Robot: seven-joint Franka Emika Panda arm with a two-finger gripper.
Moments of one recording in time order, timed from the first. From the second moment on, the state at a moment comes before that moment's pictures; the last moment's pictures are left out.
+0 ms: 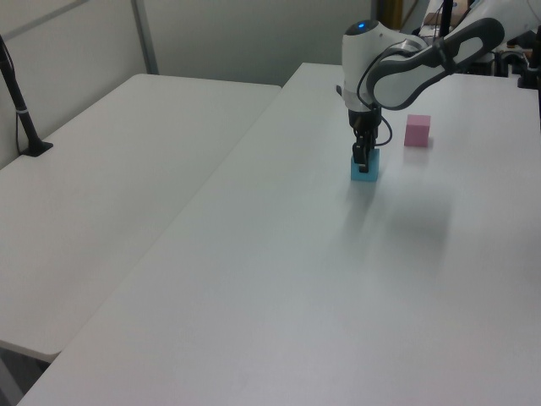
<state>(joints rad) 0.07 0.40 -0.12 -1.77 -0.11 2.14 0.00</state>
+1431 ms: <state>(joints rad) -0.19 0.13 -0.19 -1.77 -0.07 1.90 -0.50</state>
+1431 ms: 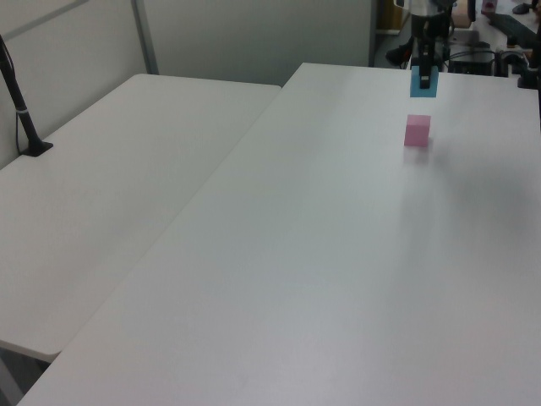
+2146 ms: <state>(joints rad) -0.19 0.19 -0.22 -1.89 -0.07 2.15 -0.50</state>
